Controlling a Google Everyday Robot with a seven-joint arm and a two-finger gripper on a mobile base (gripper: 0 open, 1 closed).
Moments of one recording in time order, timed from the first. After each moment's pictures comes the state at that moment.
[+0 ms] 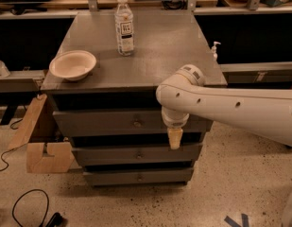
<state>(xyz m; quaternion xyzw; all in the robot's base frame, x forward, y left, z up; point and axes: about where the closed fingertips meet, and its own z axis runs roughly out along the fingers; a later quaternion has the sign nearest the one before) 0.610 -0.109 0.647 -0.73 0.66 -0.13 0.10</state>
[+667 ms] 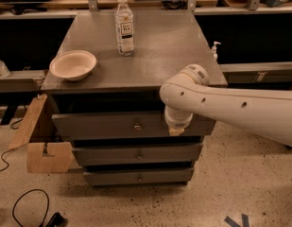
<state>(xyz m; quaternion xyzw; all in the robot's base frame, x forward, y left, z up) 0.599 -0.122 0.642 -0.71 0.69 -0.11 0.09</state>
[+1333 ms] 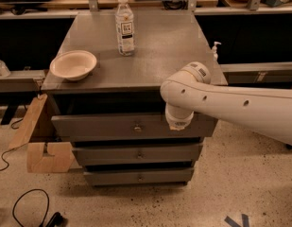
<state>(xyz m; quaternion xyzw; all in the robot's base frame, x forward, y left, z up) 0.599 -0.122 0.652 -0.71 0.69 -0.11 0.09</state>
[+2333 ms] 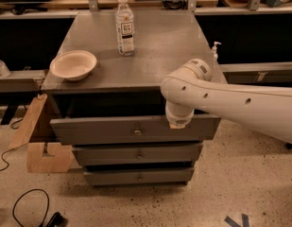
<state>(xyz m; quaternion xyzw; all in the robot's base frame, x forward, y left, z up) 0.599 -0.122 0.661 -0.71 0.69 -0.11 0.09</state>
